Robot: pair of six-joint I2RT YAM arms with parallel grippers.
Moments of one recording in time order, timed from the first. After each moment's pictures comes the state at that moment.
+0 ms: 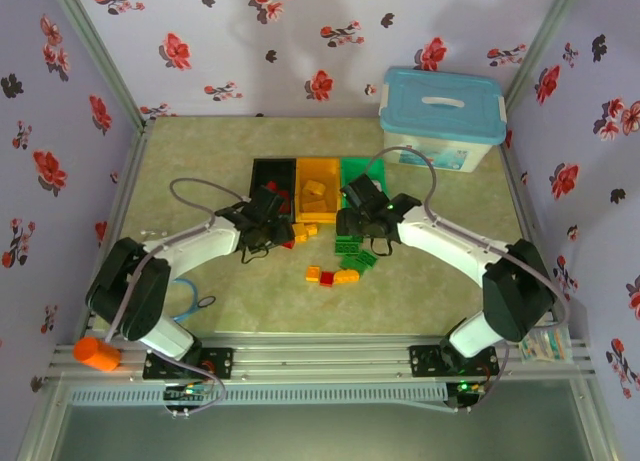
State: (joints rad) left arm -0.65 1.57 0.93 -0.46 -0.10 -0.89; right arm 0.72 1.52 1.10 -0.65 0.18 0.64
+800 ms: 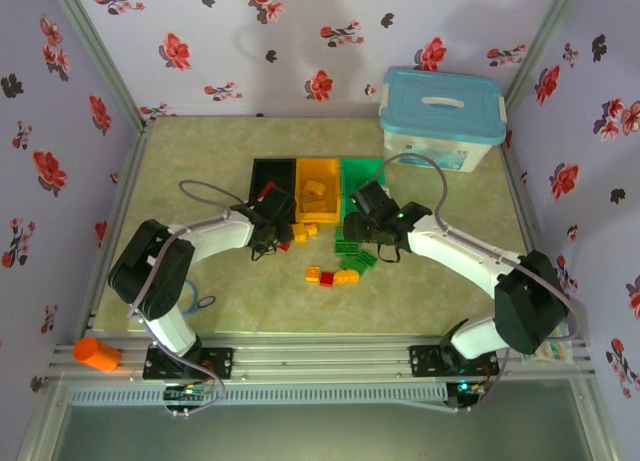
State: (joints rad) left arm -0.66 1.70 0.97 -0.45 -0.17 -1.03; right arm 0.71 1.44 1.01 -0.61 0.18 0.65
